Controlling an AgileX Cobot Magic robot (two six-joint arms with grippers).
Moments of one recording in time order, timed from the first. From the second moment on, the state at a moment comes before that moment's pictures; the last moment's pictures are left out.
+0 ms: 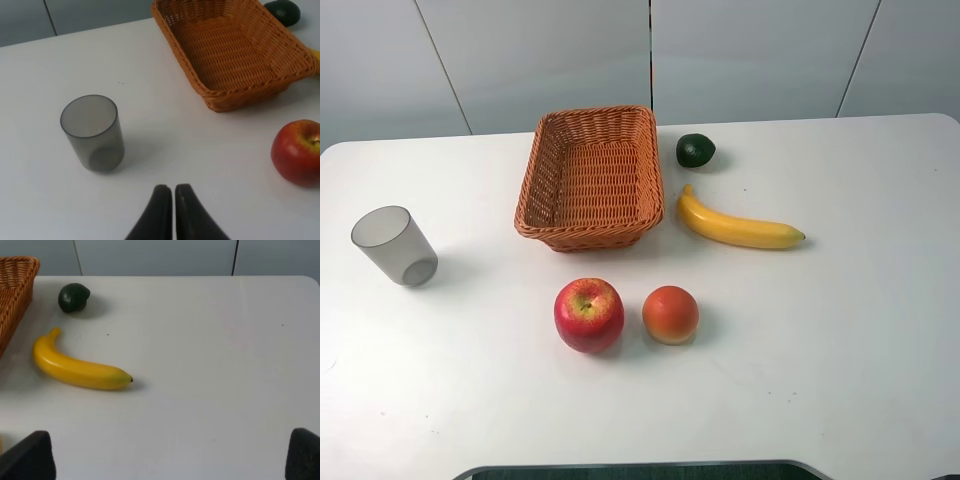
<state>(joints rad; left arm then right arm) -0.08 0.00 -0.51 -0.16 1.08 0.14 -0.01 0.00 -0.51 0.07 1.10 -0.05</state>
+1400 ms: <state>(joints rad) -0.08 0.00 -0.51 -0.16 1.08 0.14 0.03 0.40 -0.82 0.06 1.17 0.02</state>
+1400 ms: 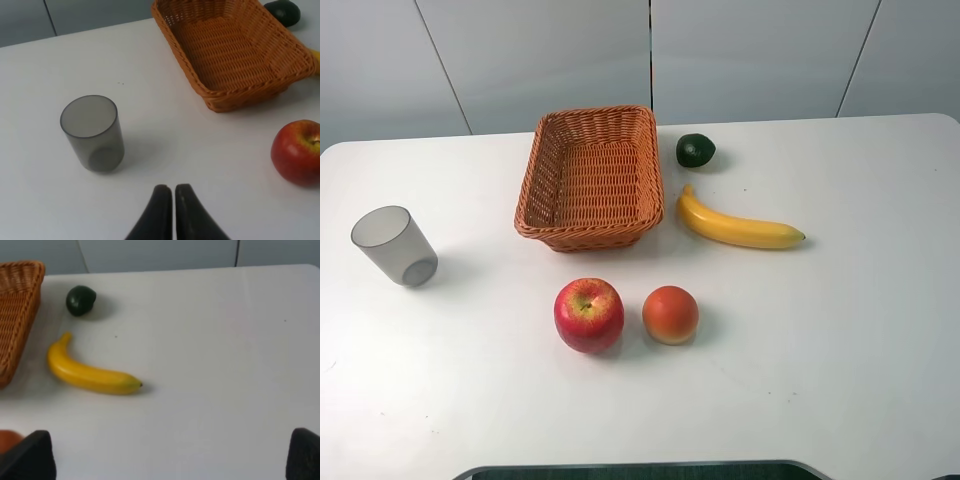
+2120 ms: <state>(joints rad) -0.08 0.00 -0.51 -0.16 1.08 0.14 0.60 1.09 -0.85 0.01 1.06 -0.04</state>
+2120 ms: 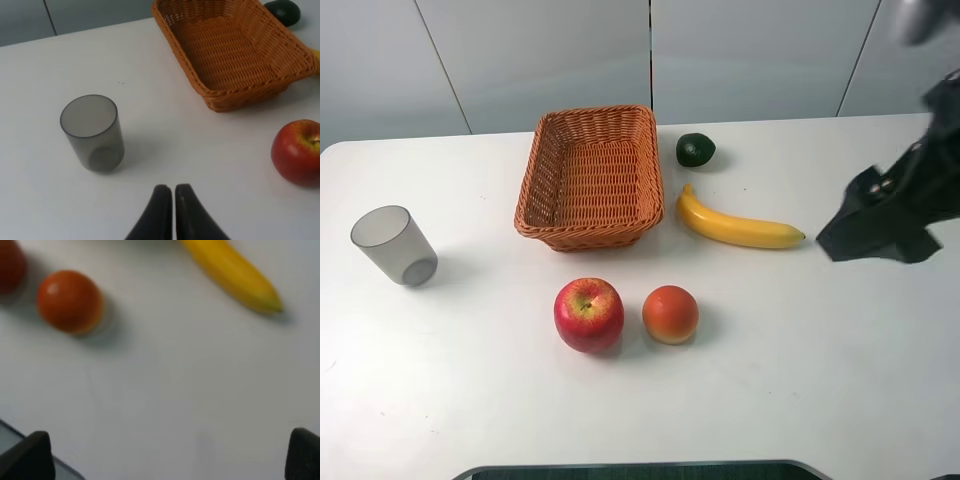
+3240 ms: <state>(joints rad) -0.08 0.00 -0.51 -0.16 1.08 0.14 0.92 1.75 -0.90 0.00 0.60 -0.33</state>
